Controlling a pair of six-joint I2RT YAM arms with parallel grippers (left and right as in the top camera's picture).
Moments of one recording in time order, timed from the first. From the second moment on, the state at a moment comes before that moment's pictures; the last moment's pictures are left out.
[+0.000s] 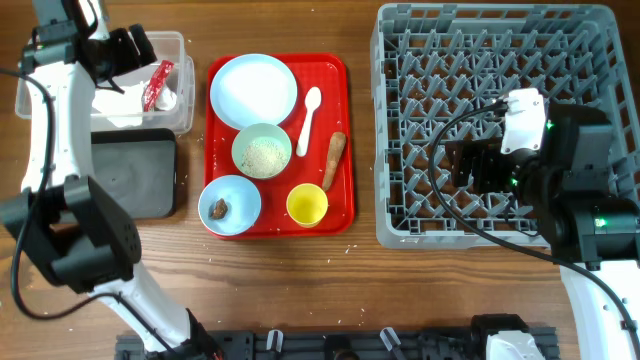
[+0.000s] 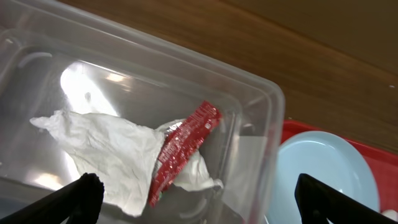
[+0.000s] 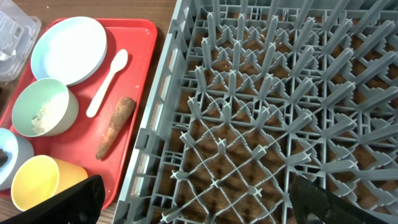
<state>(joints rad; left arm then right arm) 0.26 1.97 1.80 -0.77 0.15 -0.13 0.03 1.04 1.13 -0.89 -0.20 -0.03</state>
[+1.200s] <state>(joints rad) -0.33 2.01 1.58 -0.96 0.19 0.05 0.03 1.08 1.13 -0.91 -0.23 -0.03</state>
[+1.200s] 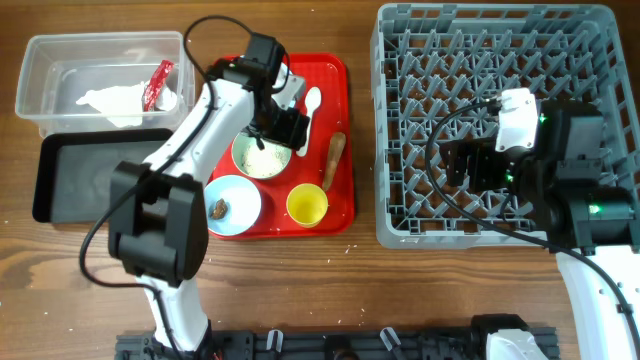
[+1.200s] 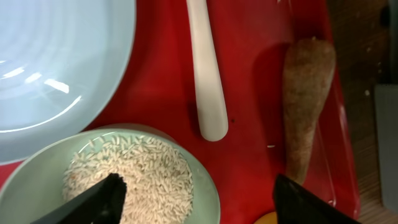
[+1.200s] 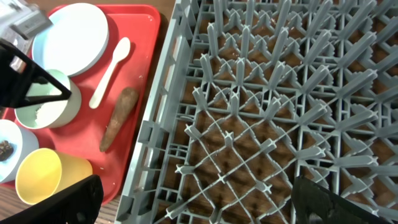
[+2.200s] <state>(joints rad) -0.35 2.11 1.58 -0.95 0.09 -0.31 0.03 1.12 1.13 -0.93 -0.25 -0.03</state>
